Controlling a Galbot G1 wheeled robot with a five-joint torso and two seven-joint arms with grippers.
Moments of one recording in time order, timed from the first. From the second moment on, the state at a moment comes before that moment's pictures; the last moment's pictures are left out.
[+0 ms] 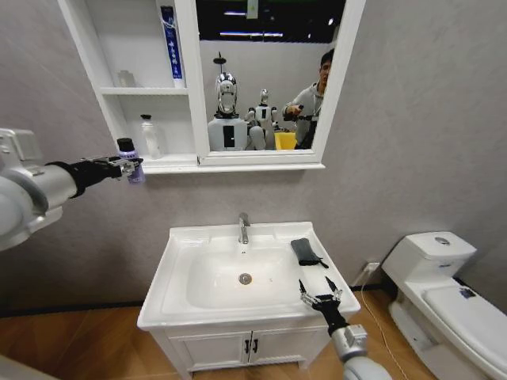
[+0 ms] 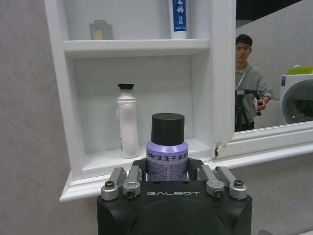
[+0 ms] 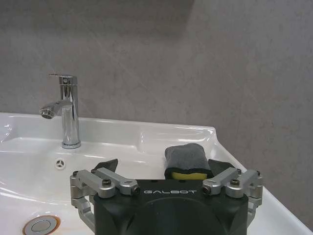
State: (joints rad) left arm 1.08 -0.11 -0.96 -2.20 -1.75 0.54 -0.44; right arm -1.67 1.13 0.46 1.98 0.28 0.13 0.15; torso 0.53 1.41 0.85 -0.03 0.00
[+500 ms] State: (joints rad) left arm 1.11 -0.05 -0.97 -2.10 -1.68 0.55 -0.37; right arm -1.67 1.16 0.46 2.06 0.29 0.11 0.15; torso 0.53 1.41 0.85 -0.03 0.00
